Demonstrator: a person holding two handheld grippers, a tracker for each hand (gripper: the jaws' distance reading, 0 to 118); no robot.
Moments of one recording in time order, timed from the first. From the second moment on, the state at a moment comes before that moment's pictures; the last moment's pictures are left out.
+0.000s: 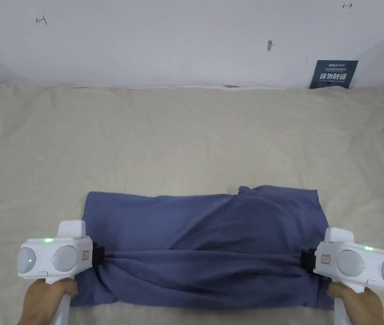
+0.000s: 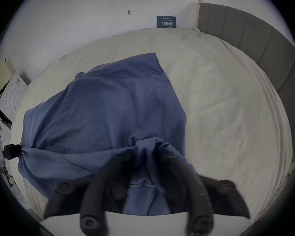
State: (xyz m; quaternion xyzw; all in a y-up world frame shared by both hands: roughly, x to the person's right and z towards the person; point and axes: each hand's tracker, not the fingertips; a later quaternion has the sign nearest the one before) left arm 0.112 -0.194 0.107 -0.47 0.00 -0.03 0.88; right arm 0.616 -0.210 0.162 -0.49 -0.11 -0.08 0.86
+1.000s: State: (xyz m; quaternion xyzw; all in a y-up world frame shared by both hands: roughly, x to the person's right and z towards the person) left arm 0.170 -0.042 0.340 -0.11 -0.06 -0.03 0.99; right arm 0.527 -0.005 0.407 -0.09 -0.06 0.02 0.99
